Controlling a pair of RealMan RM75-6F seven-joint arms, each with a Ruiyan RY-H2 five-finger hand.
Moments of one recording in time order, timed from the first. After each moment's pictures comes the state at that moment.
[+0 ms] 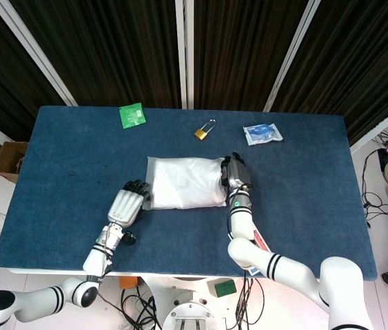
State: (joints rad) left arm -0.54 -1.85 -0.11 -1.15 1.34 1.12 0.38; right arm 0.89 -2.05 0.61 -1.11 -0.54 1.03 -0.35
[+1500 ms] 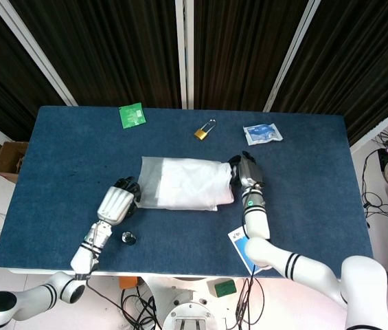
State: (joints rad) left arm -0.52 -1.85 -0.05 -0.94 1.49 1.23 0.09; right arm 0.82 -1.89 0.54 -1.25 -0.54 1.00 -0.35
